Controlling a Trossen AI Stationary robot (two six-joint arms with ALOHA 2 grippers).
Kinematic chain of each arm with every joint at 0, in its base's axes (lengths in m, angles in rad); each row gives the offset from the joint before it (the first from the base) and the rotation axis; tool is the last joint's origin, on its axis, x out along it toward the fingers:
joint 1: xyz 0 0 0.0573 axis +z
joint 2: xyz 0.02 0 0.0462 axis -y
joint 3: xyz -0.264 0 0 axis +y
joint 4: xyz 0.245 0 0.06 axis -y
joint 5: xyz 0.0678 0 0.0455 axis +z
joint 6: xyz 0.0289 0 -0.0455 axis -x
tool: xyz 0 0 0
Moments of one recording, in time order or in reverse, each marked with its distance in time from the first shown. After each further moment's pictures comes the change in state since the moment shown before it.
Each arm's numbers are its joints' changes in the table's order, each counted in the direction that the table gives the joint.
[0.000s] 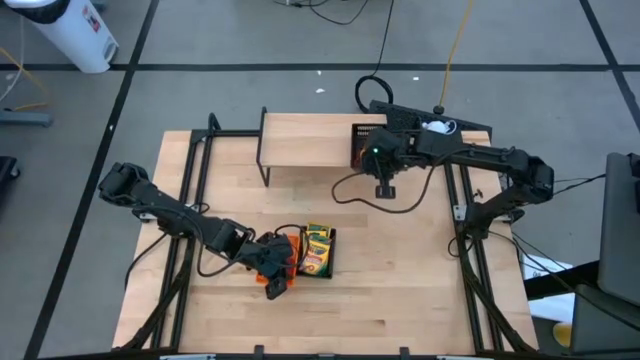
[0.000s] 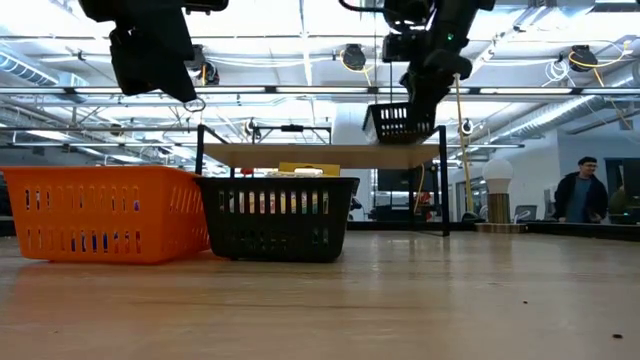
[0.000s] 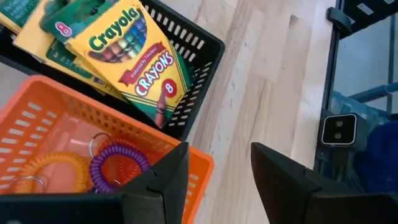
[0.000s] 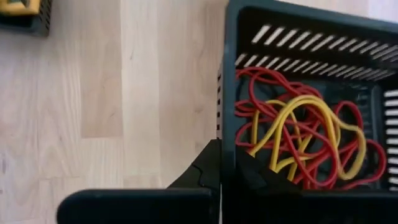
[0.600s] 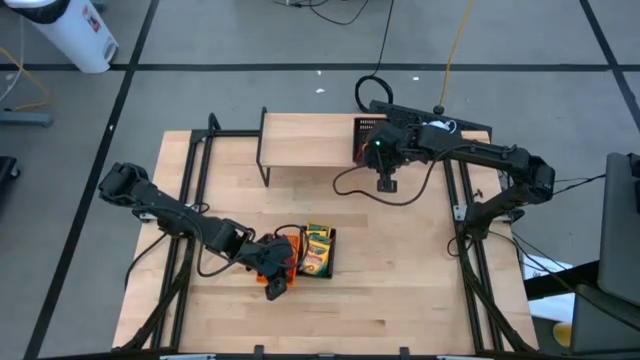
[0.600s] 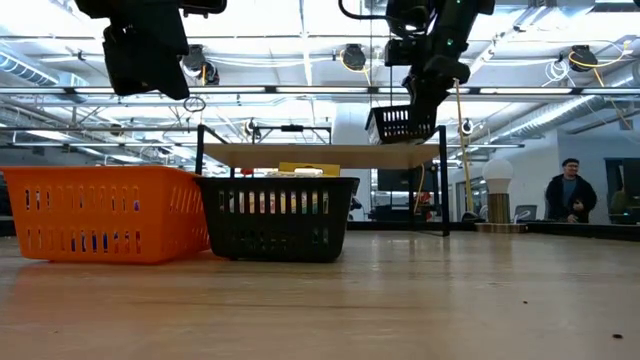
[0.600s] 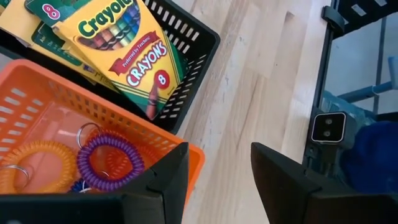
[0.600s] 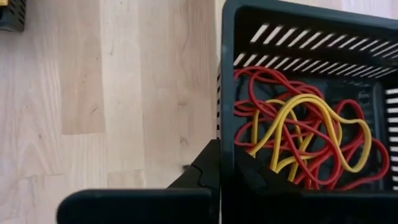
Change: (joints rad) left arm 0.000 0.000 0.000 0.003 -0.039 0.044; right arm -0.057 0.002 0.000 0.003 -0.002 0.036
